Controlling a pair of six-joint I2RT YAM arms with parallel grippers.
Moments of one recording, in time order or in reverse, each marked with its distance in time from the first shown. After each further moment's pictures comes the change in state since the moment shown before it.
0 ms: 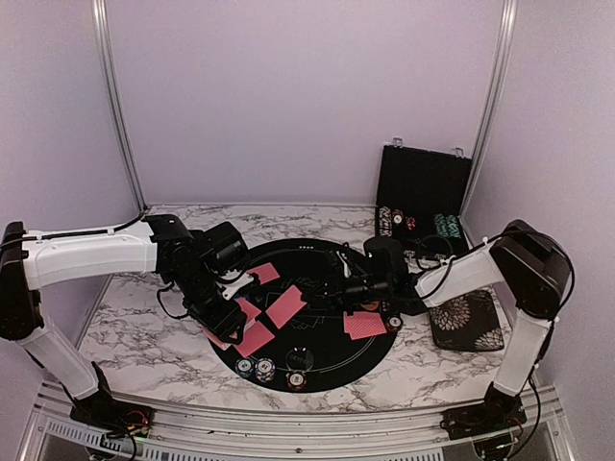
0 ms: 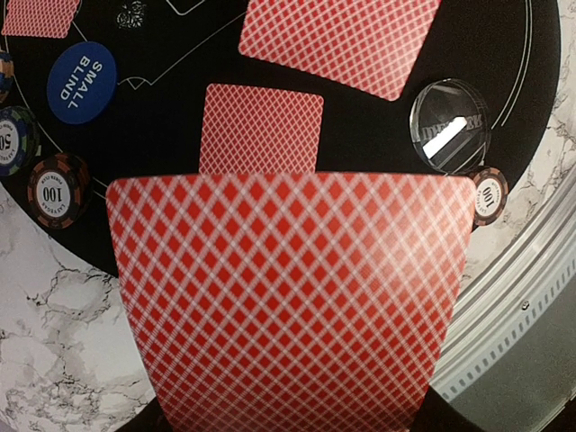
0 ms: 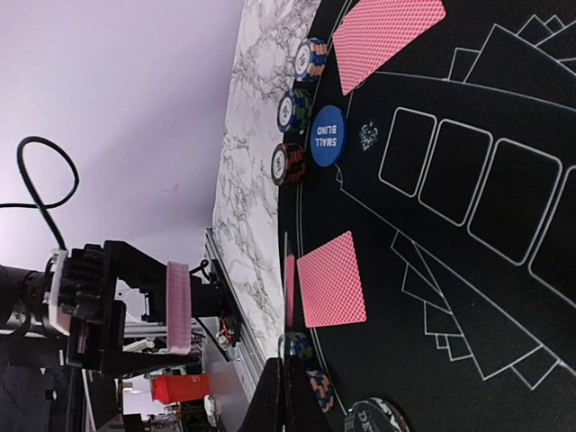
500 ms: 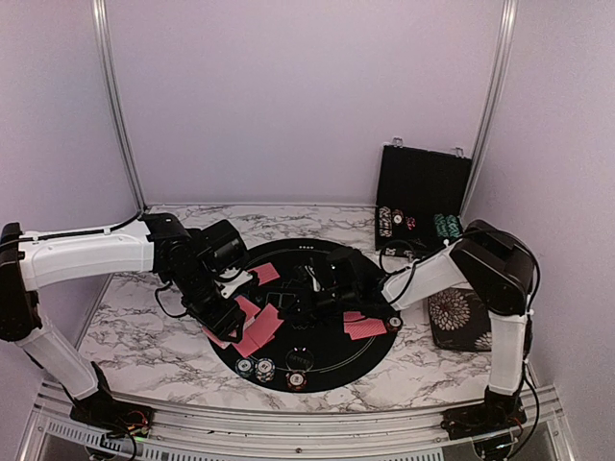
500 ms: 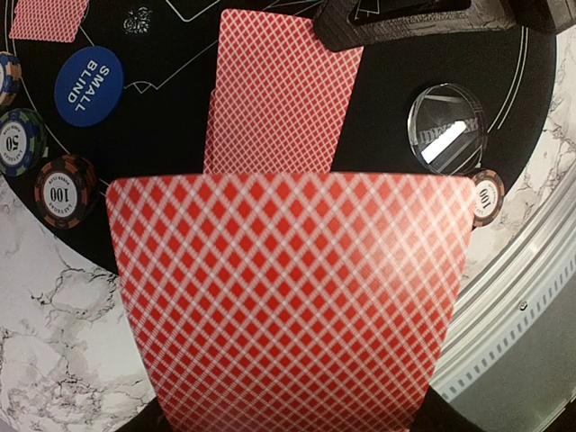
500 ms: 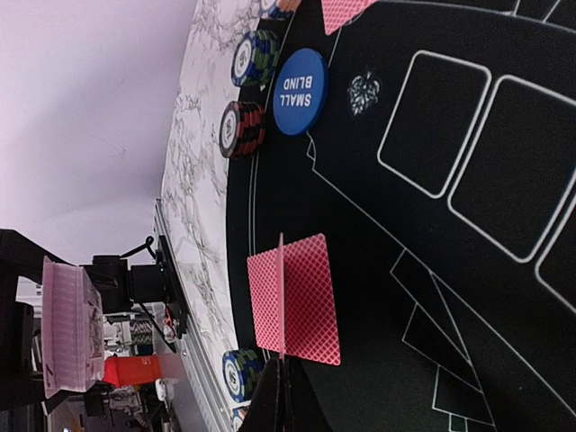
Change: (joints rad) left arm 0.002 -0.014 0.000 0.000 -0.004 0.000; right arm 0.108 0.201 0.190 -0.121 0.057 -0.136
